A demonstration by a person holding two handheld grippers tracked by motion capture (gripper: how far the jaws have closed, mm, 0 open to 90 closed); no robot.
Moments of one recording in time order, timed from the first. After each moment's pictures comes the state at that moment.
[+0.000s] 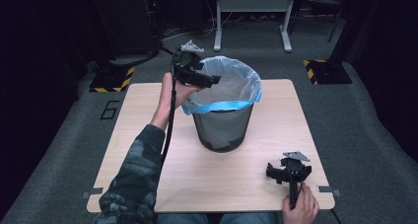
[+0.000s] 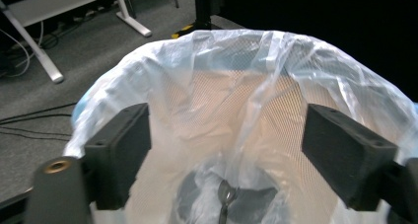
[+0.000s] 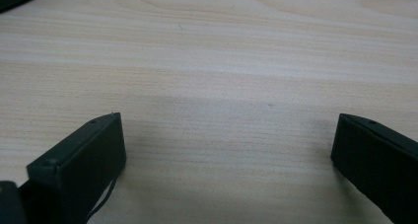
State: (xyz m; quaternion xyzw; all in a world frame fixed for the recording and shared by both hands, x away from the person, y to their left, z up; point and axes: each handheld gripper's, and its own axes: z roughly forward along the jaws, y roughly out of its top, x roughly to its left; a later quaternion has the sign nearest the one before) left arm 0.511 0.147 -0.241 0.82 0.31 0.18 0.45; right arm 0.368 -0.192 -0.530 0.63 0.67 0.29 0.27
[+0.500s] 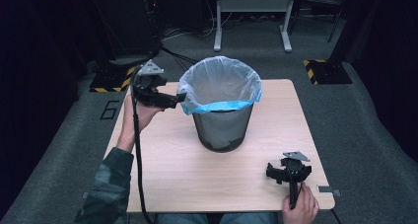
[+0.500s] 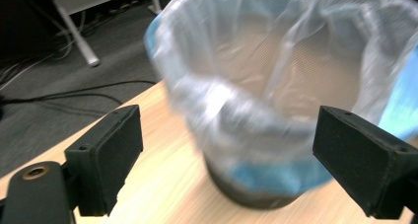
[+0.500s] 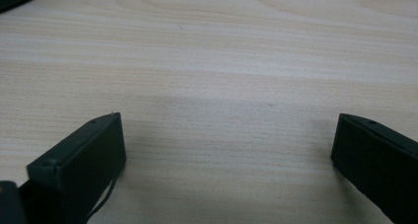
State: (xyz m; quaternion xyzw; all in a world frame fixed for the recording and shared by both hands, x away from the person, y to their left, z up) left arm 0.458 0.237 -0.265 0.80 0.34 0.22 0.44; right arm 0.368 -0.192 -0.530 0.63 0.67 0.29 0.27
